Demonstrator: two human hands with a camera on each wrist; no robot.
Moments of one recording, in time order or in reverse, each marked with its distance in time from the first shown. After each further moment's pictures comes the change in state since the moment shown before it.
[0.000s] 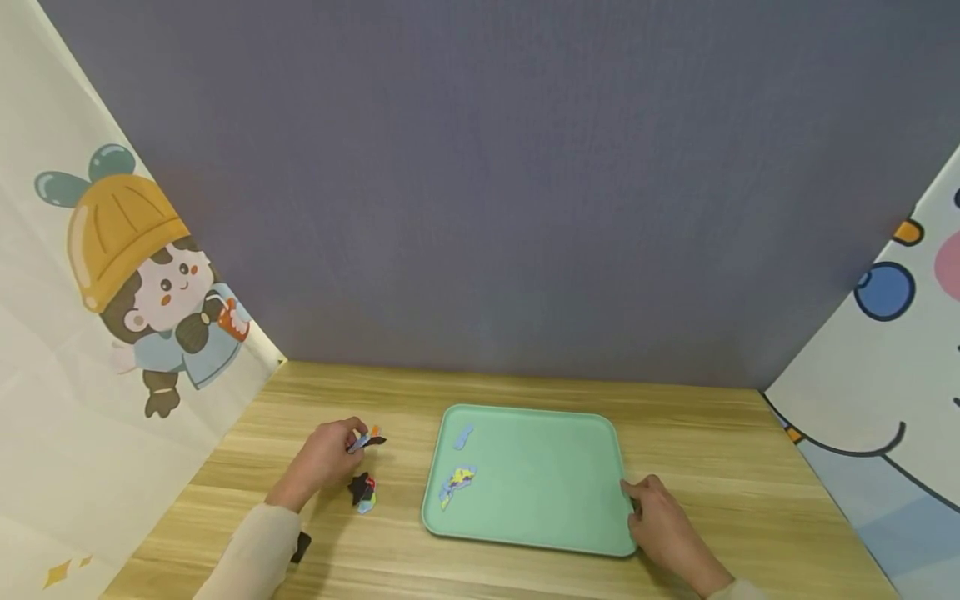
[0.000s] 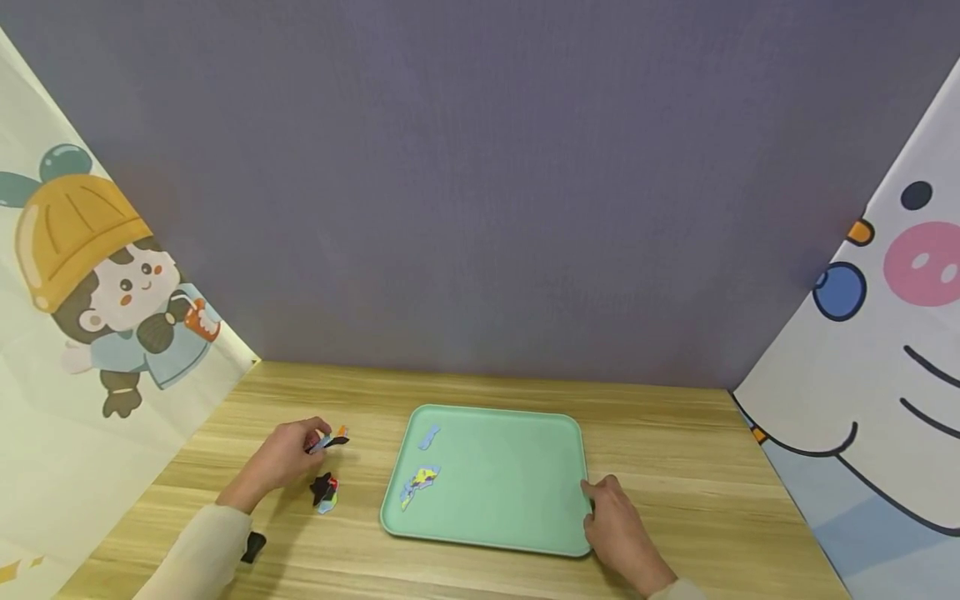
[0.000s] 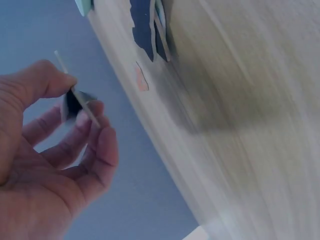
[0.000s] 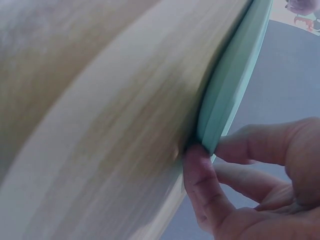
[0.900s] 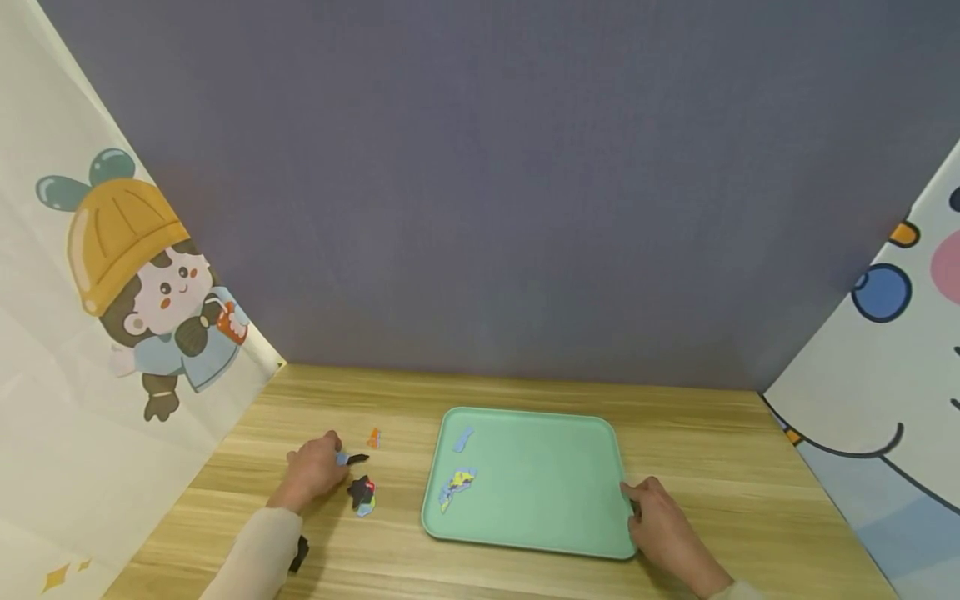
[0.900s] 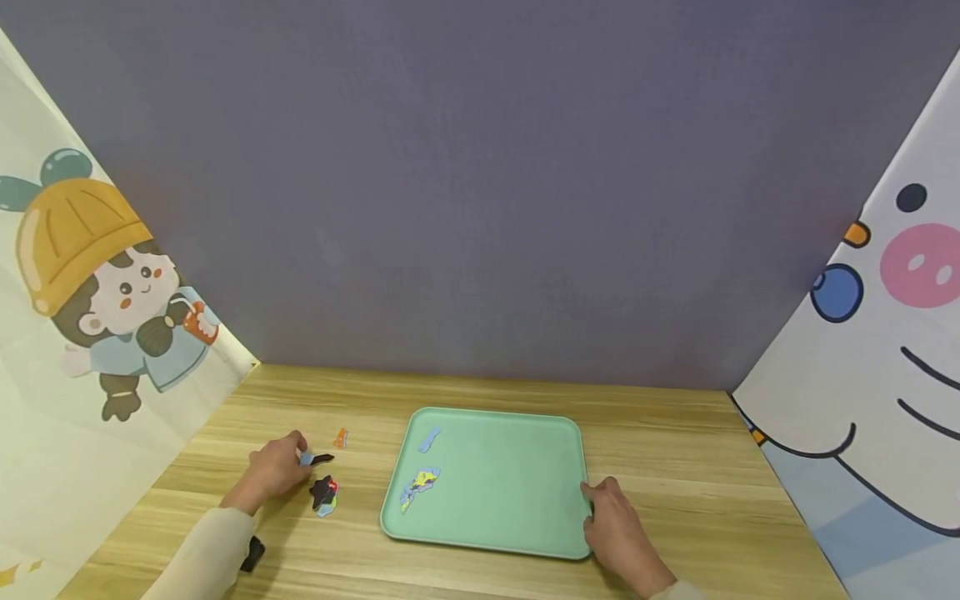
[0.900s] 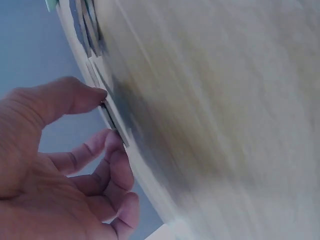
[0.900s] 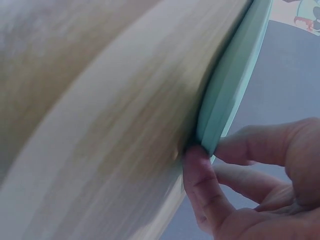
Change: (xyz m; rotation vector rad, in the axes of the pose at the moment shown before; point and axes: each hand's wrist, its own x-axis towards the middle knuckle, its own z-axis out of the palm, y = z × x) left_hand -0.008 -0.026 0.007 0.111 -0.080 -0.203; right_hand 0.001 0.000 0.001 0.000 -0.013 0.005
